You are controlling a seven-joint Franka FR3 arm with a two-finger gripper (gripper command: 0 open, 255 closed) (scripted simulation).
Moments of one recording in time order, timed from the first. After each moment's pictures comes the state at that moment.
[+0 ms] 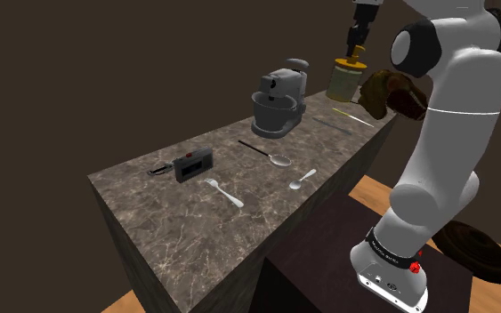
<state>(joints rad) -0.26 0.30 -0.57 -1.06 0.14 1.29 -0.79</state>
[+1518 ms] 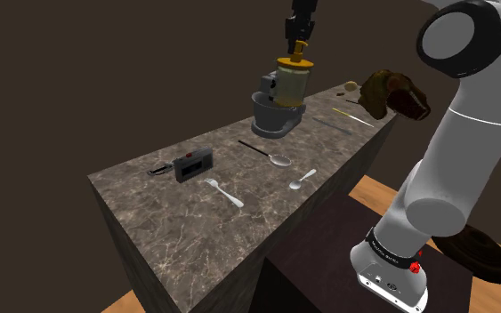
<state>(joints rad) 0.14 0.10 -0.35 -1.28 0.03 1.35 -0.22</state>
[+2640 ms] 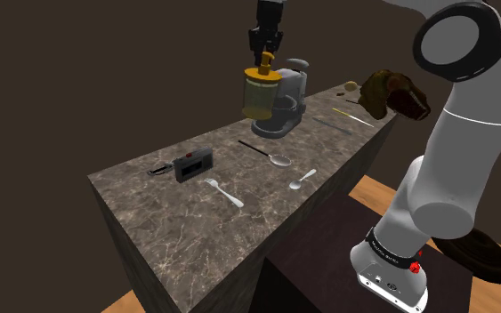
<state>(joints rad) 0.26 0.14 -0.26 -1.33 0.04 1.44 0.00</state>
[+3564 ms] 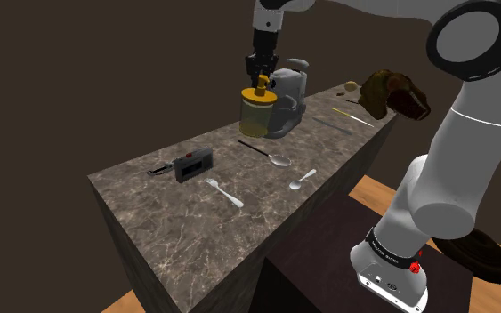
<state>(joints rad) 0.27 0.09 -0.25 -1.59 0.02 1.64 0.01</state>
